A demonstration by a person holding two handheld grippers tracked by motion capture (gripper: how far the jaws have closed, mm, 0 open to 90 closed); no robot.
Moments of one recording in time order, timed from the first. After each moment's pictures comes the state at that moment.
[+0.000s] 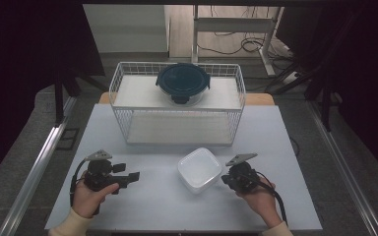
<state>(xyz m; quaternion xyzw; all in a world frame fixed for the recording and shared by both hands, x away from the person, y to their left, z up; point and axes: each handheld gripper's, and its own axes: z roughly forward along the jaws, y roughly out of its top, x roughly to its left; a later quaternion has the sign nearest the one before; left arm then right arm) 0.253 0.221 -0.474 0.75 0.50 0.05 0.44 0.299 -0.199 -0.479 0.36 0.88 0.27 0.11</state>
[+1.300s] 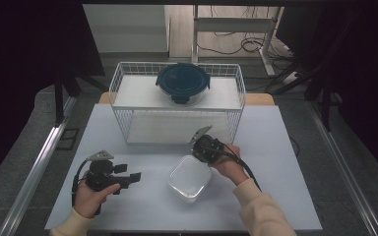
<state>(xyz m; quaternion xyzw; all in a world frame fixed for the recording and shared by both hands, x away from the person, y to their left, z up) 0.254 0.218 -0.478 0.75 0.50 0.04 0.44 0.371 -0.098 -0.462 0.21 0.94 0.24 0.14</state>
